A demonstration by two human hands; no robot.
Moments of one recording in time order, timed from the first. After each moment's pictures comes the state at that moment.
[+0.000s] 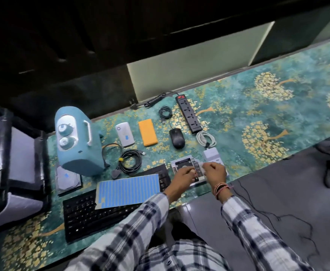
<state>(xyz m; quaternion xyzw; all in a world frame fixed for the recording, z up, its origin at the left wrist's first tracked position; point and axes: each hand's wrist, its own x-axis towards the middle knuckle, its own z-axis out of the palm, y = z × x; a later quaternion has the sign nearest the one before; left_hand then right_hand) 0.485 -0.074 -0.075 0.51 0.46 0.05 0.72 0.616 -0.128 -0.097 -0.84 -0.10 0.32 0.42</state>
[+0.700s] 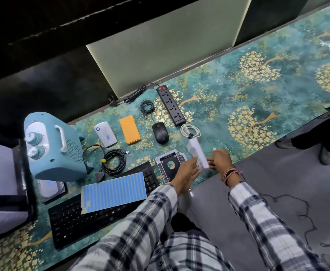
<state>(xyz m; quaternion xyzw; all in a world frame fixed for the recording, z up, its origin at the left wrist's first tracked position) 0.570 -0.096 -0.113 0.32 0.50 0.04 0.81 0.706 -0.147 -0.097 -0.80 0.00 0.43 0.42</state>
